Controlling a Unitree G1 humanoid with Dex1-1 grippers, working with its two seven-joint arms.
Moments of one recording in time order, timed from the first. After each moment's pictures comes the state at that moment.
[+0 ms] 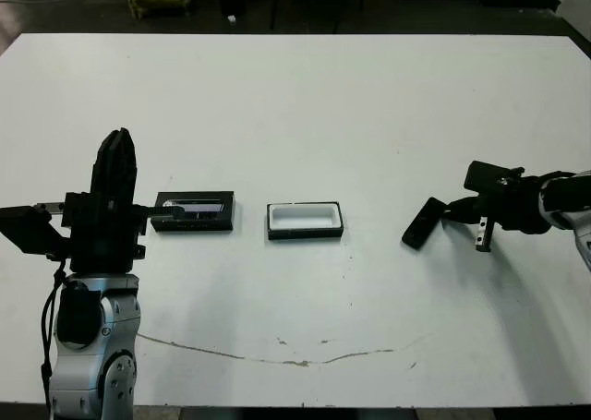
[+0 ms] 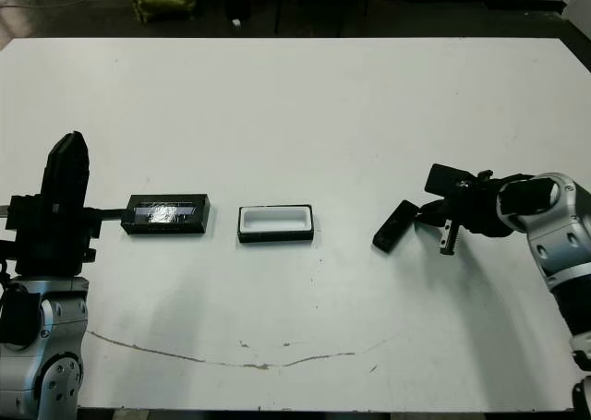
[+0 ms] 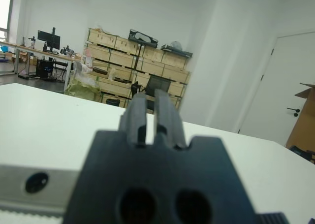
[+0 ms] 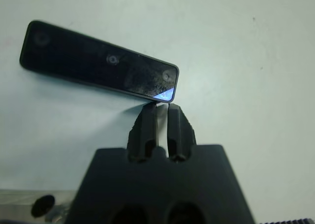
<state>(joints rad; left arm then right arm) 0.07 0.10 0.14 -0.48 -0.37 -0.01 -0.09 -0.59 -0.86 0.32 0.41 -0.16 0.19 1.10</state>
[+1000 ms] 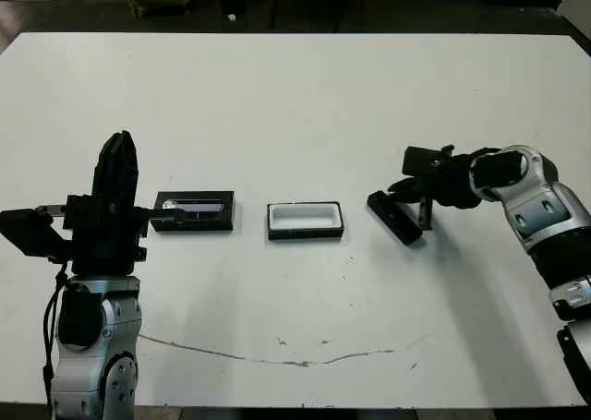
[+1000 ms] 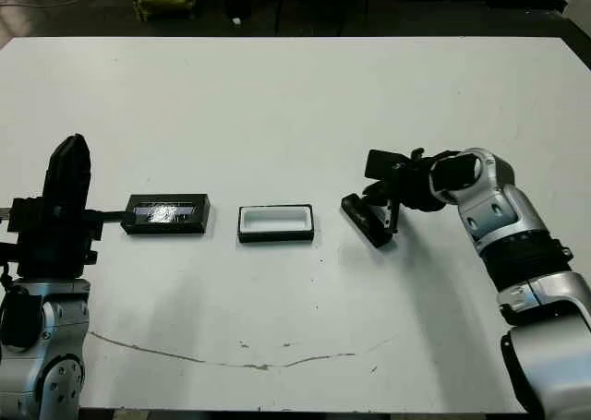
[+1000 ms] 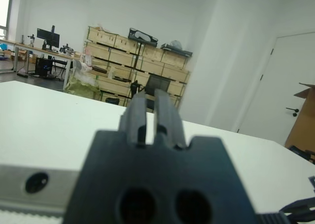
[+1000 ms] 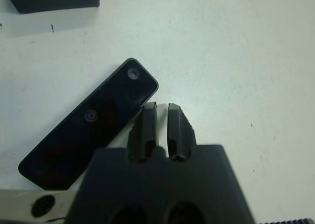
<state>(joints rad) 0.08 0.09 0.14 -0.47 -0.37 -0.03 -0.09 -0.77 -0.65 0.41 0.57 -0.24 0.06 1.10</state>
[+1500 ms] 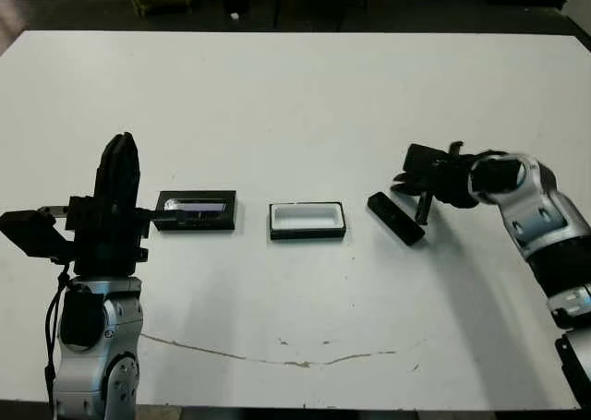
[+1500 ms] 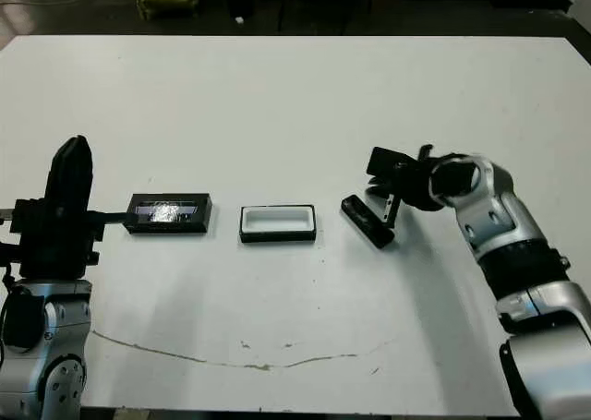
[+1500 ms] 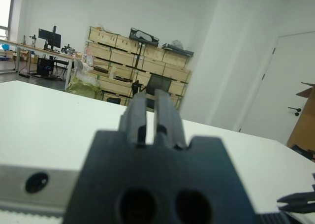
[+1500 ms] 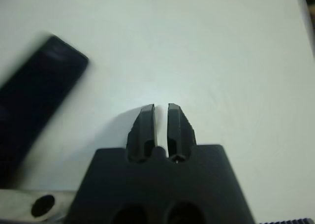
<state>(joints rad) 0.08 0.09 0.13 -0.47 -0.37 -0.04 -0.10 -0.62 -0.64 0.26 0.45 -0.25 0.16 0.75</state>
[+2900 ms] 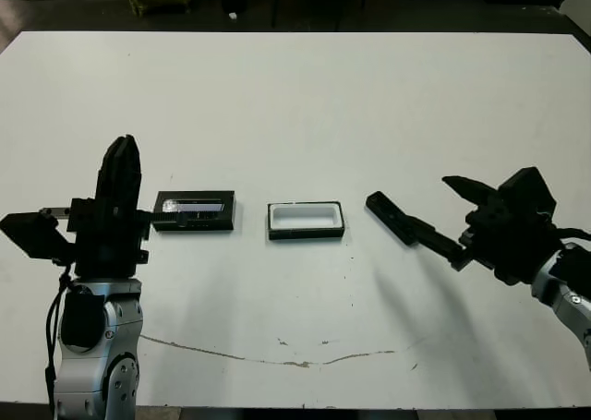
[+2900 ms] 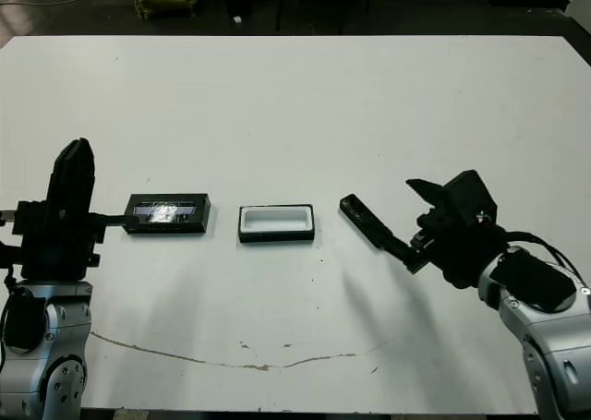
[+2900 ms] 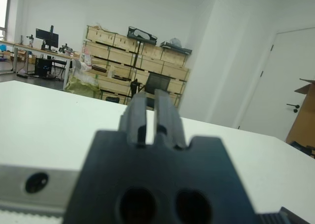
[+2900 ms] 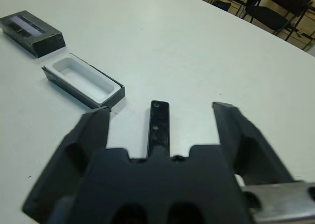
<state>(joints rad) 0.09 0.09 0.13 -0.45 -0.36 -0.05 -0.11 -0.06 -0.66 -0.09 -0.62 0.30 0.77 0.54</state>
